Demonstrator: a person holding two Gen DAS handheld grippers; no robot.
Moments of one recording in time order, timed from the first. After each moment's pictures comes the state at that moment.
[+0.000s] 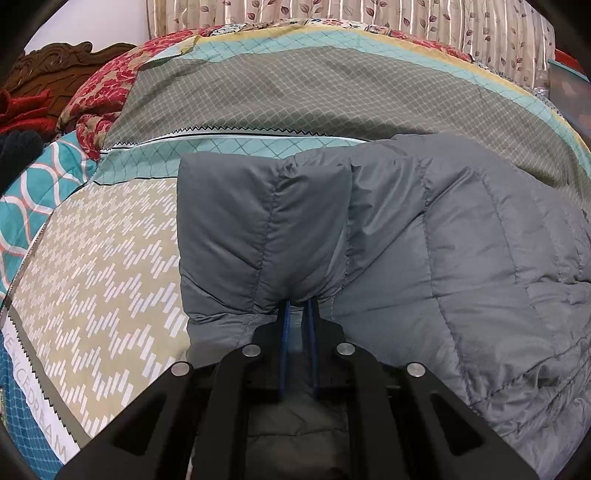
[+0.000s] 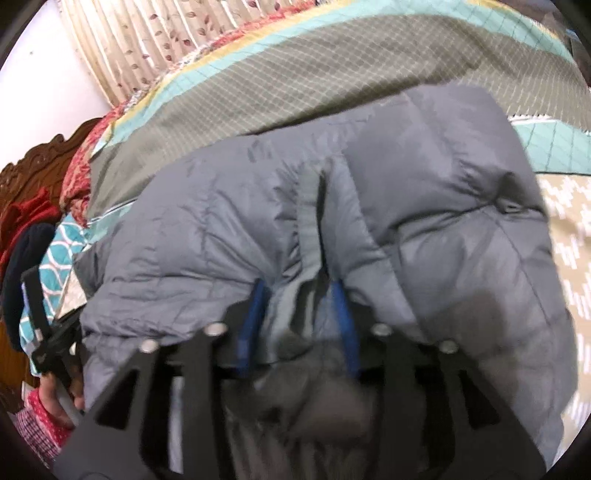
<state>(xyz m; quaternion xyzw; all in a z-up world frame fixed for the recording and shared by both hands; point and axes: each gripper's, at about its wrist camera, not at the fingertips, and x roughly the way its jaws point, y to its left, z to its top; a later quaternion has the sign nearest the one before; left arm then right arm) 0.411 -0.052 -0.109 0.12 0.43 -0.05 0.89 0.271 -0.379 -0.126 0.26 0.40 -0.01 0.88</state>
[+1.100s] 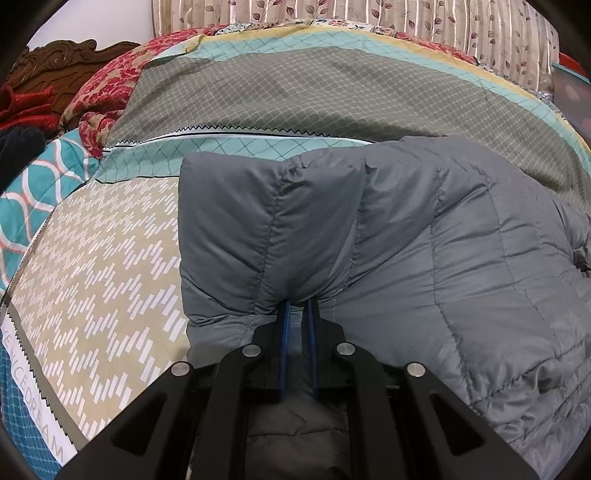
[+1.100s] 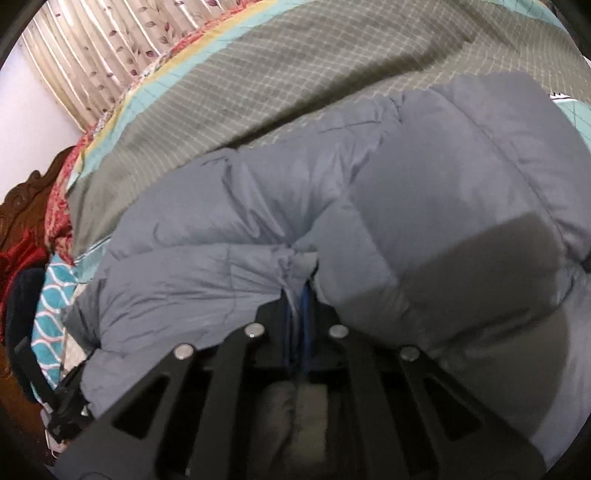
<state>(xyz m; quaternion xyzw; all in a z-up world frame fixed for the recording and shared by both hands) 0.416 -0.051 -0.113 0.12 0.42 -0.04 0.90 0.339 -0.383 -0.135 0.33 0.42 -0.04 0.84</state>
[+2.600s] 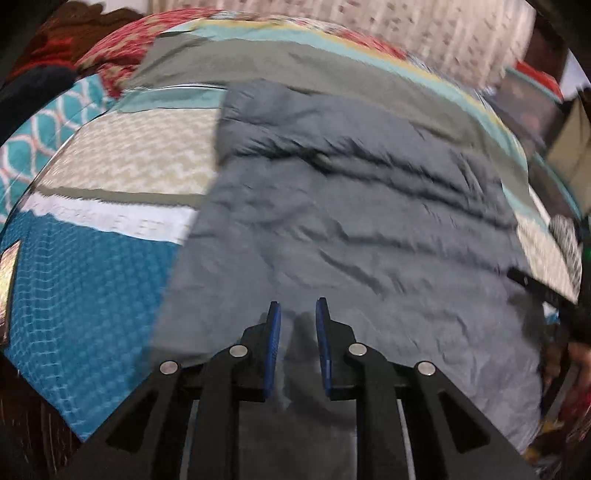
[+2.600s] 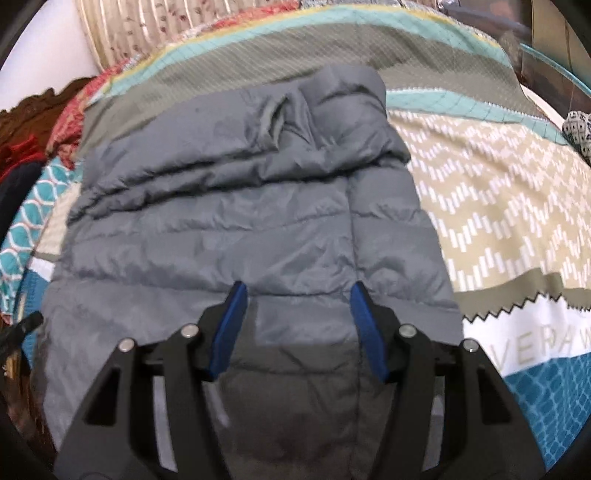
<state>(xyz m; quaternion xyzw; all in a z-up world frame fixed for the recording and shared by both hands) 0.176 -0.006 -0.058 0.07 0.49 -0.13 0.86 0.109 -0.352 -0.104 0.20 0.47 -0.08 0.86</state>
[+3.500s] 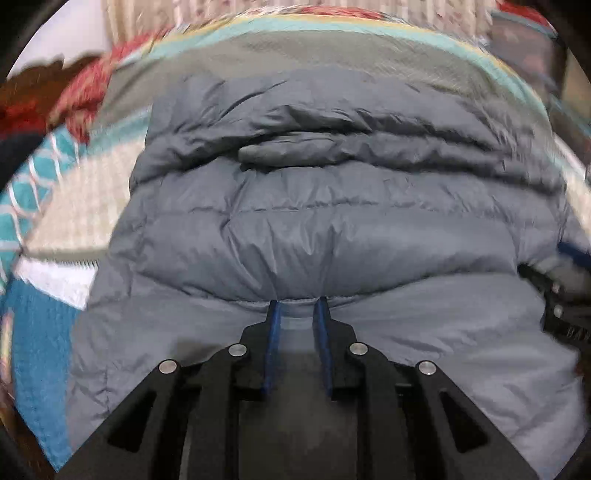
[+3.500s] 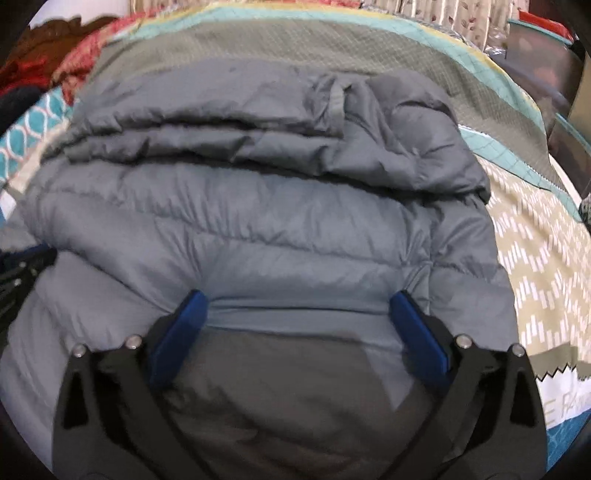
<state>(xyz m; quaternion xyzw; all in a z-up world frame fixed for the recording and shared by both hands) 0.215 -0.087 -0.121 0.20 0.46 -0.10 0.86 0.162 -0.301 -0.130 0.06 0.48 -0.07 0.88</state>
